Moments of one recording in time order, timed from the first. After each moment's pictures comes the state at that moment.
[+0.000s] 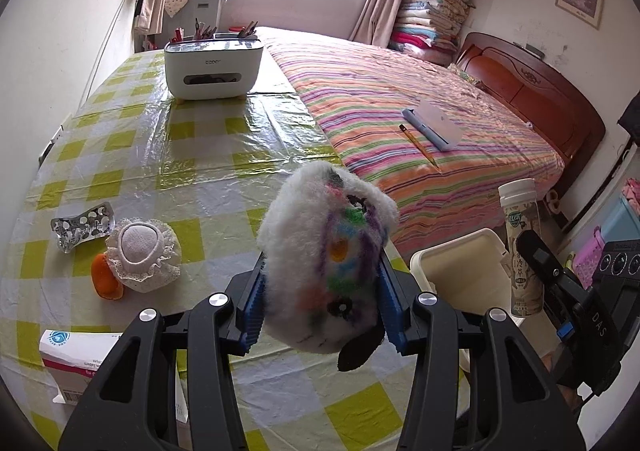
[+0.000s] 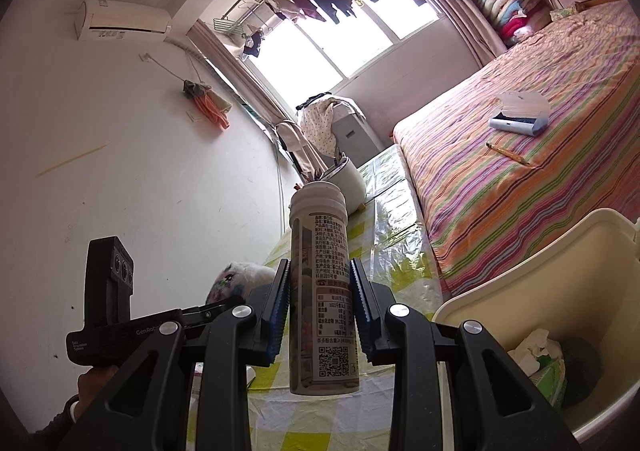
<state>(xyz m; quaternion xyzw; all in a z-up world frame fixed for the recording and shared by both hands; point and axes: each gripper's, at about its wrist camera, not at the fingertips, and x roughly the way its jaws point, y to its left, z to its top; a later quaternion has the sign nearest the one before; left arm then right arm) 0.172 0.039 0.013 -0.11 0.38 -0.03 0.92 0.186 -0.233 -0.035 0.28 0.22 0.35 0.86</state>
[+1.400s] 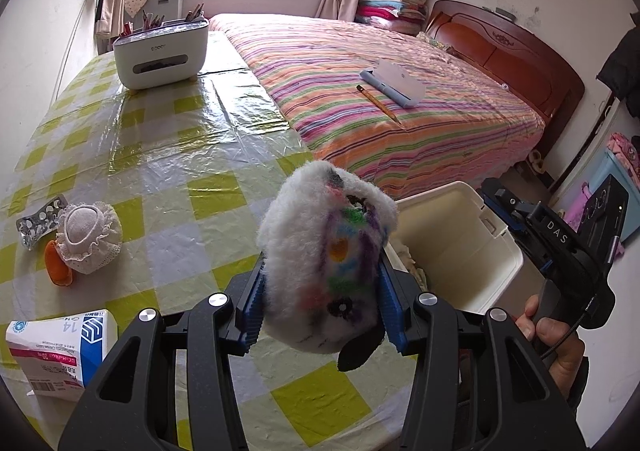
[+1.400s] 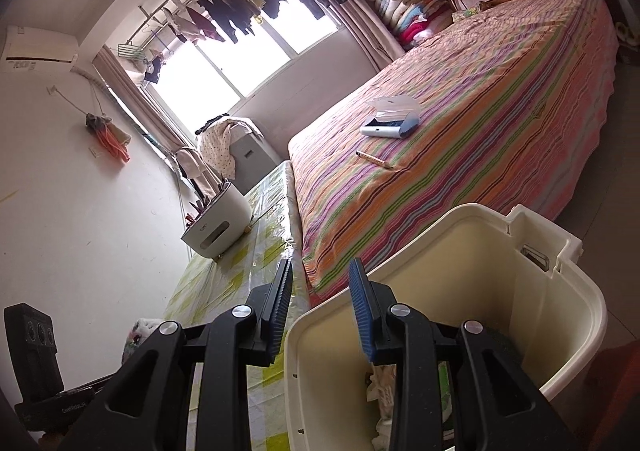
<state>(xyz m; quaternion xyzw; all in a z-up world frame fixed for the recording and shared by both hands) 0.166 -0.015 -0.011 -0.07 0.40 -0.08 0.91 0.205 -0.292 -0.068 0.30 0.27 0.17 0.90</state>
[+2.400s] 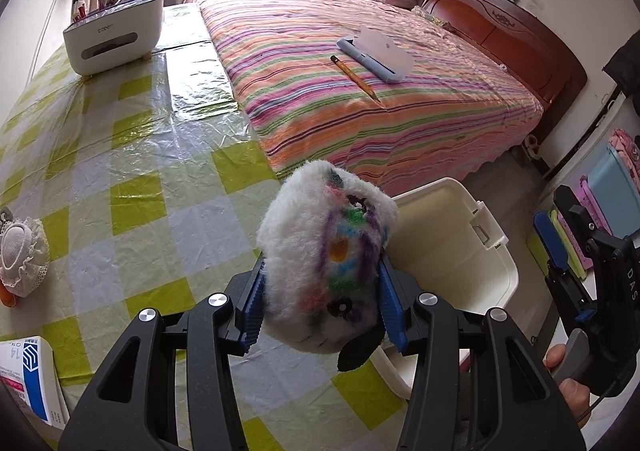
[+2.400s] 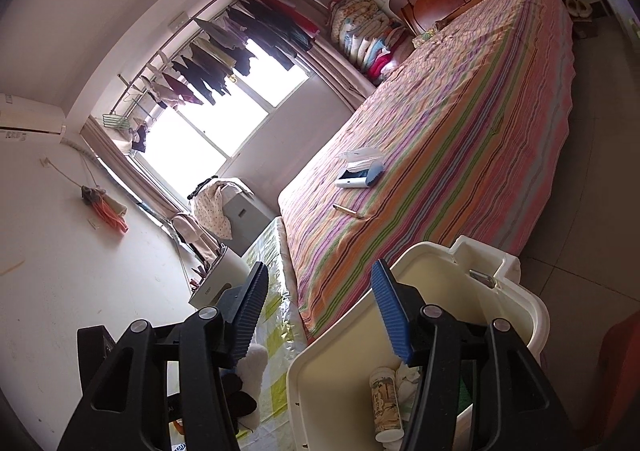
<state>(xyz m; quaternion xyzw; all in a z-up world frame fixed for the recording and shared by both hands) 0.234 -0.077 -0.031 -0.07 0.45 -0.10 0.88 0.171 -0.343 -0.061 0.39 0.19 0.12 0.89</state>
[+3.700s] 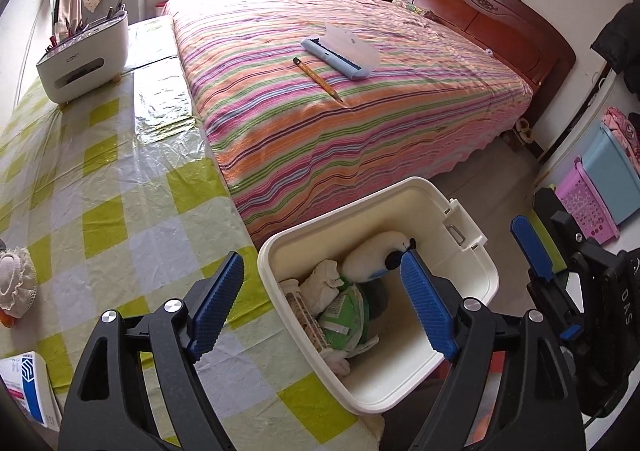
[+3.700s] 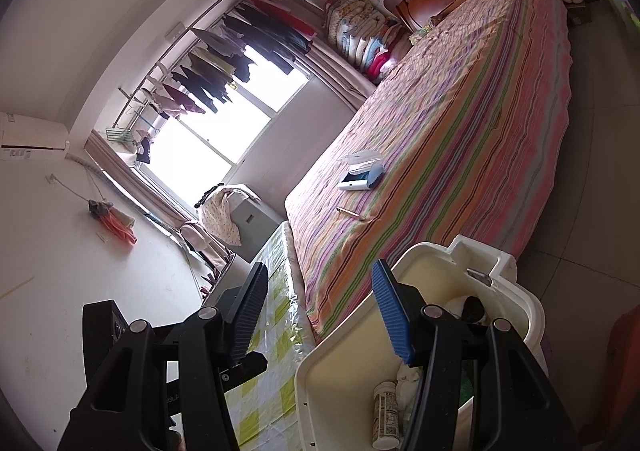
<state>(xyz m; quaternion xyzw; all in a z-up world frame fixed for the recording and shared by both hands) 0.233 -0.116 -0.019 -0.04 0.45 -0.12 0.88 0.169 -0.353 -0.065 0.42 0.19 0.13 0.88</state>
